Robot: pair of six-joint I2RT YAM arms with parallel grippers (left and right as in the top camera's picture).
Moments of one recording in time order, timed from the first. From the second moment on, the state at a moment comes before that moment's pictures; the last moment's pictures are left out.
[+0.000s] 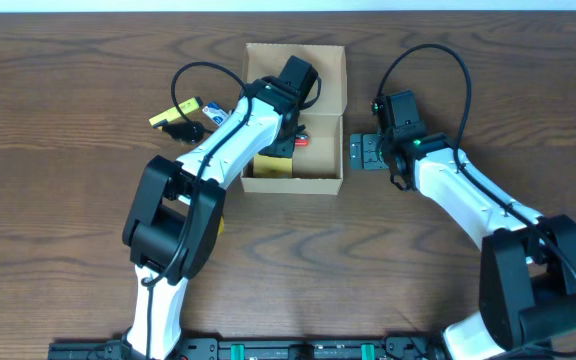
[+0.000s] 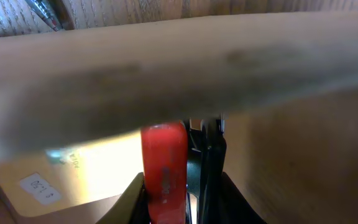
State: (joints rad) left arm -0.52 2.14 1.67 -0.83 -0.09 -1.95; right arm 0.28 1.72 1.04 -0.40 0.12 0.22
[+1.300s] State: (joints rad) left arm -0.52 2.14 1.67 -0.83 -0.09 -2.00; right arm 0.28 1.72 1.04 -0.40 0.12 0.22
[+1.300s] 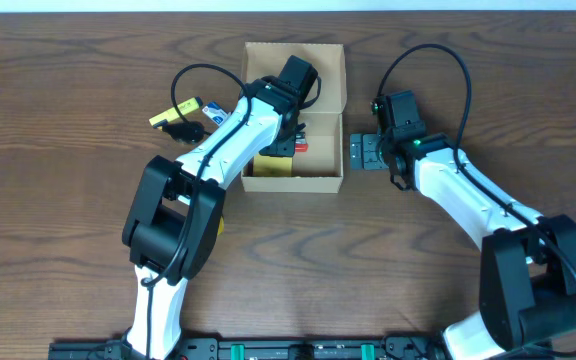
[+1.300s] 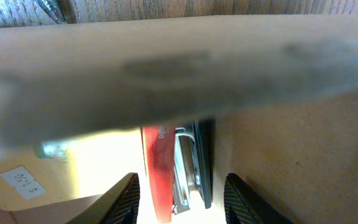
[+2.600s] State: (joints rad) left arm -0.56 1.86 1.78 -1.32 -0.17 -1.72; right arm 0.28 1.72 1.04 -0.40 0.12 0.22
